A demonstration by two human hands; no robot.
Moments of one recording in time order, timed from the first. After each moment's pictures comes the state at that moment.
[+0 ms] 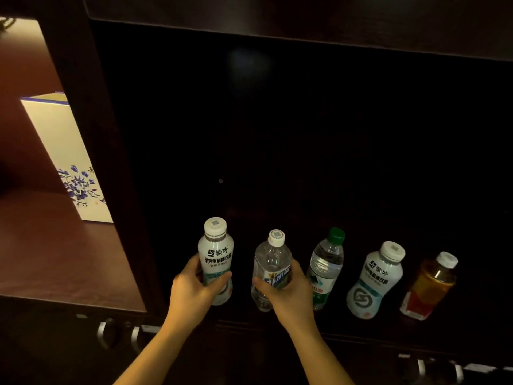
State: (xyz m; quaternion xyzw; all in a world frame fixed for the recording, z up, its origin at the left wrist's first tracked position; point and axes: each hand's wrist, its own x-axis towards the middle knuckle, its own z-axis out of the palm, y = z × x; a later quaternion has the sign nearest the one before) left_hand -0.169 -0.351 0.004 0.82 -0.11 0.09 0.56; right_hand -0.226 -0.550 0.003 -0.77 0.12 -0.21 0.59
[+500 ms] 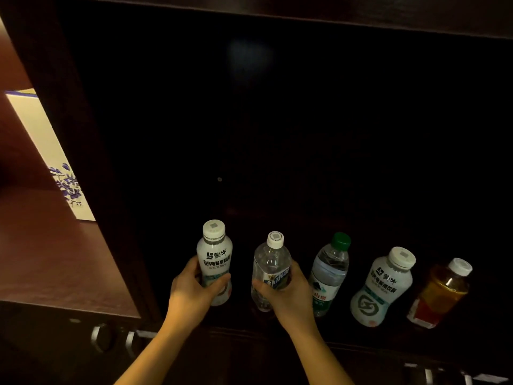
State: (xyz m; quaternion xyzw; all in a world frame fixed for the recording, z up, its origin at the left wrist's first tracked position) left_hand -0.150 -0.360 -0.010 0.82 -0.07 0.06 0.57; right_hand -0.205 -0.560 -0.009 -0.78 0.13 -0.18 0.58
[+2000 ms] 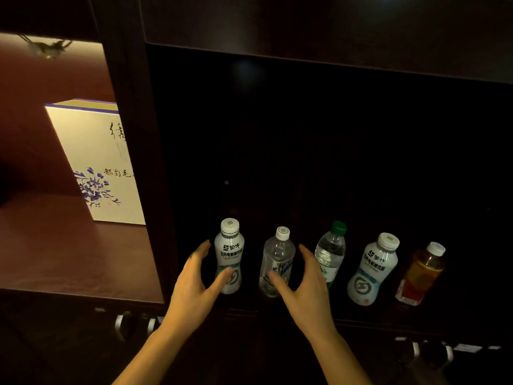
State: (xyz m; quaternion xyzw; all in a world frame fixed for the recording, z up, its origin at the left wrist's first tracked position) left_hand -0.202 -0.312 0.030 0.83 -0.17 0.11 0.52; right_hand -0.272 -0.535 0.030 -0.87 0.13 -0.25 0.40
